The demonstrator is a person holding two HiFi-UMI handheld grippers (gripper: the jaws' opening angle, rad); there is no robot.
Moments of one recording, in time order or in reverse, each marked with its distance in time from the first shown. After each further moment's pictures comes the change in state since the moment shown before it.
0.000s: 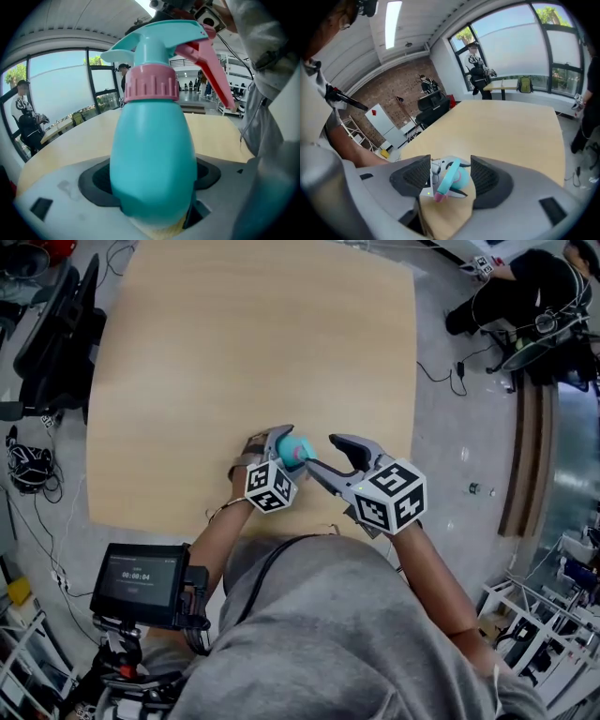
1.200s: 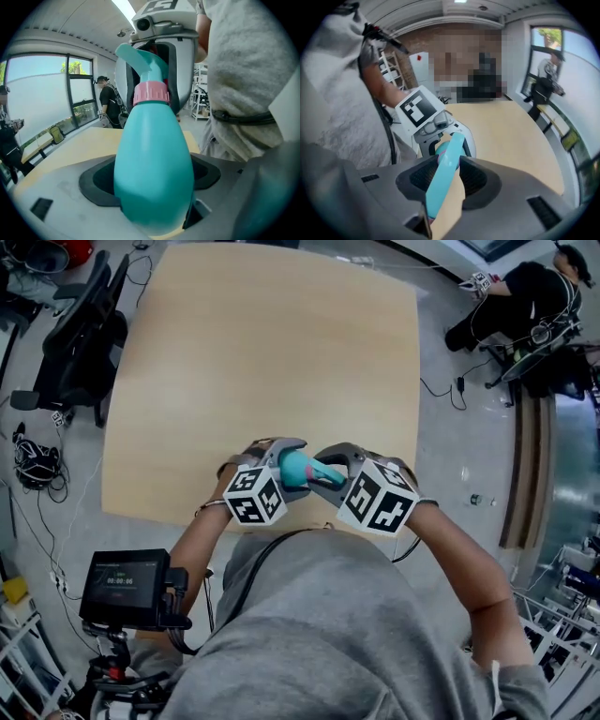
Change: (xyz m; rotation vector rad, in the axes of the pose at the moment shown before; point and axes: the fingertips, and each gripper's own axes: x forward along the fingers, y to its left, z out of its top) left arm -0.141 -0.036 0.053 0.133 -0.105 -0.274; right arm 0.003 0.105 -0.022 -0.711 0.350 0.151
